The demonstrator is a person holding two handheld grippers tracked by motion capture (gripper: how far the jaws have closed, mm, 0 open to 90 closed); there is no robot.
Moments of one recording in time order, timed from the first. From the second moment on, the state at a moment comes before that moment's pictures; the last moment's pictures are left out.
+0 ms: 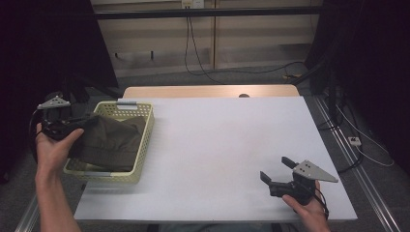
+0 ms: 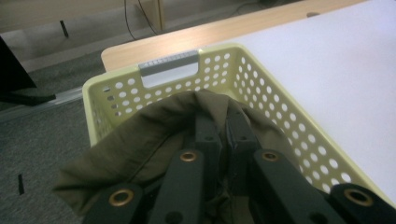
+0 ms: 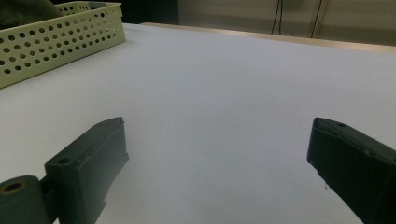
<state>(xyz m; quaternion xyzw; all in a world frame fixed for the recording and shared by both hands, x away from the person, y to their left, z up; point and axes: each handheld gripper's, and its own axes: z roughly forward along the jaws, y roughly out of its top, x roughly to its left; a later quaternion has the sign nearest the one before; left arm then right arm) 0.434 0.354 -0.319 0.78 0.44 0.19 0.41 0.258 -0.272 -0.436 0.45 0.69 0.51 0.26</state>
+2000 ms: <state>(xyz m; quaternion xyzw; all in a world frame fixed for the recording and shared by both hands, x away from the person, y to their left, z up) 0.469 0.370 -0.382 0.74 0.60 0.17 0.25 0.257 -0.272 -0.436 0.45 0.69 0.51 0.26</state>
